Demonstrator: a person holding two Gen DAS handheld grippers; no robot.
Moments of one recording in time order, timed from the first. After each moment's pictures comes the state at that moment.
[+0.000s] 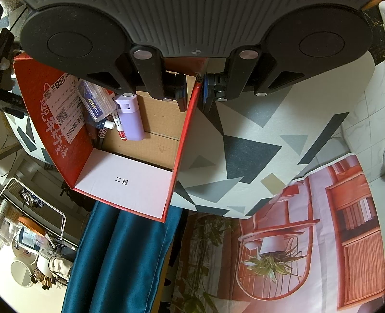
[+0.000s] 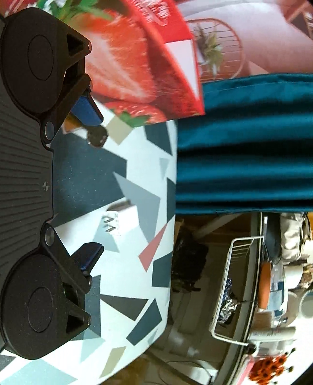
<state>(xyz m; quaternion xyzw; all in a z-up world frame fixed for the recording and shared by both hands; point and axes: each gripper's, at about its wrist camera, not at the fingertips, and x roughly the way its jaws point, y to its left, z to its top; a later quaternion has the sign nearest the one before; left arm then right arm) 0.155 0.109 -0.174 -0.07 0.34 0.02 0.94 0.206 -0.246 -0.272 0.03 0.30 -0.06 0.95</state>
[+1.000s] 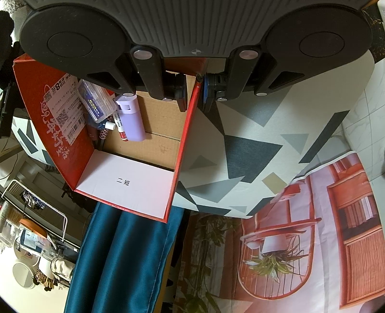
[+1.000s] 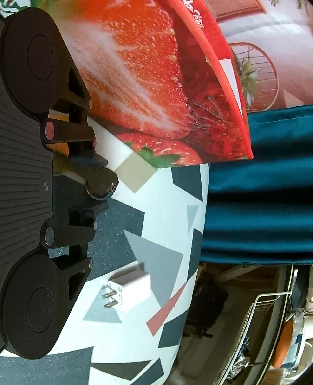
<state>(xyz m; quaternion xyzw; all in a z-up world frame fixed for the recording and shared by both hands) 0.156 0.109 -0.175 -0.06 0.34 0.01 0.94 0.267 -0.210 -0.303 0.03 0.36 0.04 0.93</state>
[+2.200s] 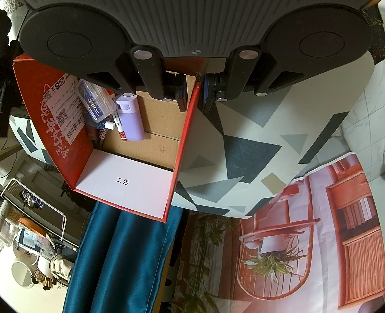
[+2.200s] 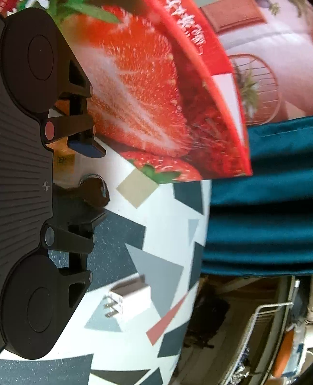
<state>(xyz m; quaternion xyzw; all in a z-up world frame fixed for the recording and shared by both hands) 0.155 0.111 -0.175 -0.07 0.34 0.02 0.94 0.270 -0.204 -0.297 0.03 0.38 0.06 0.92</state>
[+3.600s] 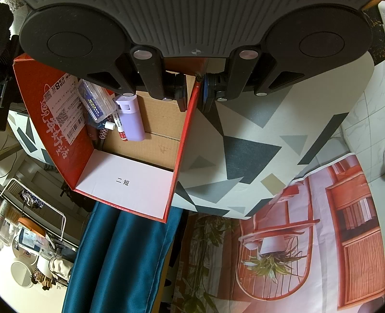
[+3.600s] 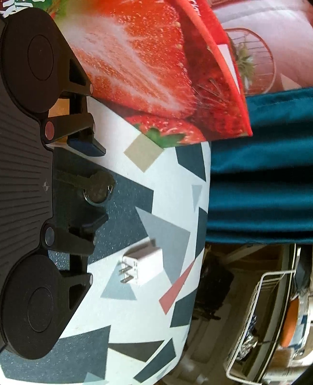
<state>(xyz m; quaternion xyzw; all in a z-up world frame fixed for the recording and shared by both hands) 0.156 0.108 -0.176 -0.07 0.34 0.02 0.94 0.256 -0.219 -0.303 0.03 0.37 -0.01 0.93</state>
